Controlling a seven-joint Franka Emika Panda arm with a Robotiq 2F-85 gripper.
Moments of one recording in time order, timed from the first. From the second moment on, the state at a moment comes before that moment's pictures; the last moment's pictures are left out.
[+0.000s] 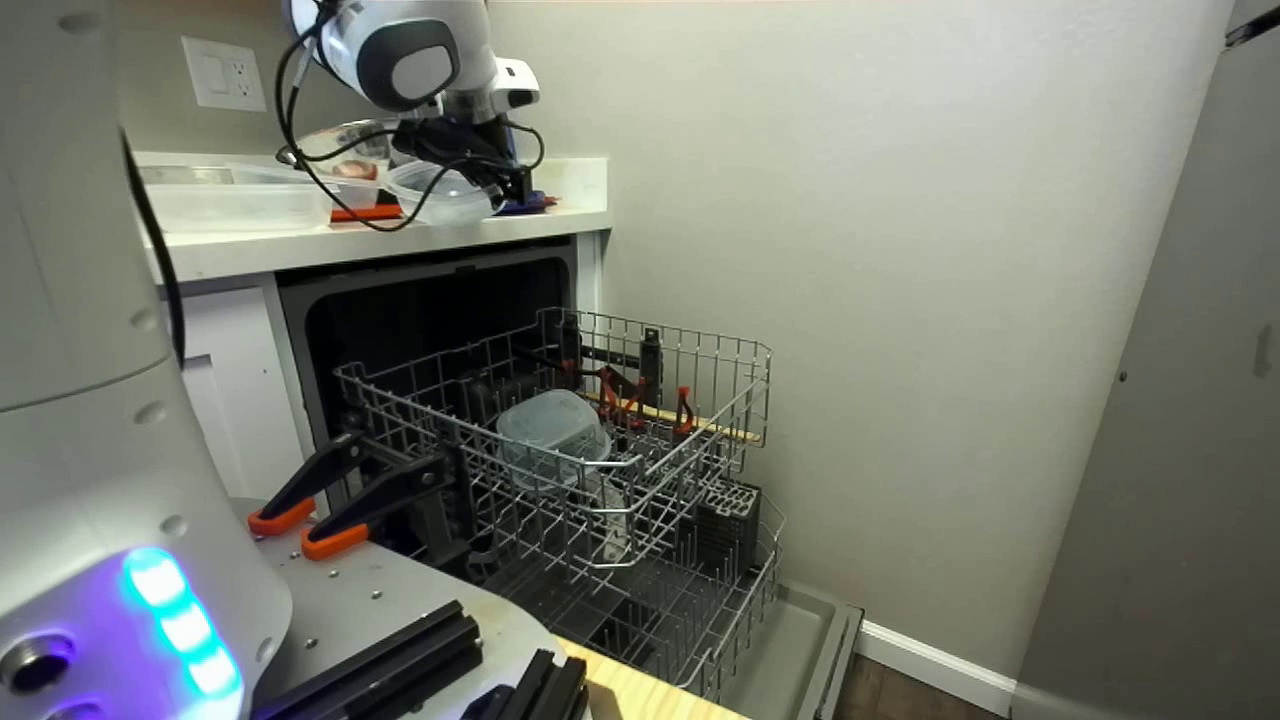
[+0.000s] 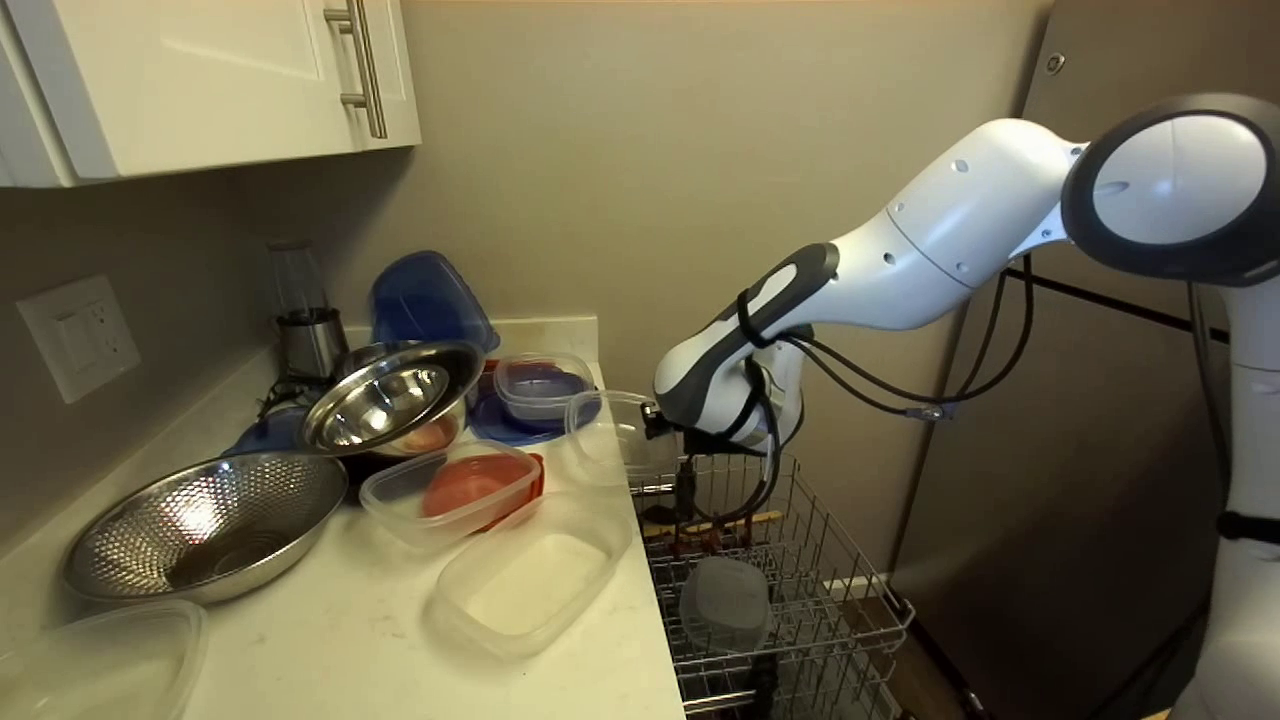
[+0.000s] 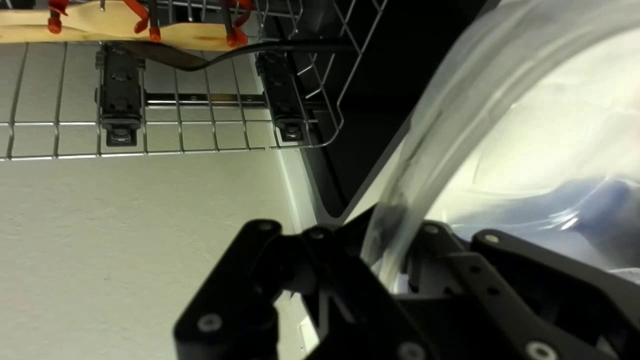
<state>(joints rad) 0.21 0.34 0.36 -2.21 0.70 3.31 -0.31</state>
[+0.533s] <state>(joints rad) 0.65 0.34 -0.06 -2.18 0.71 3.27 -0.18</state>
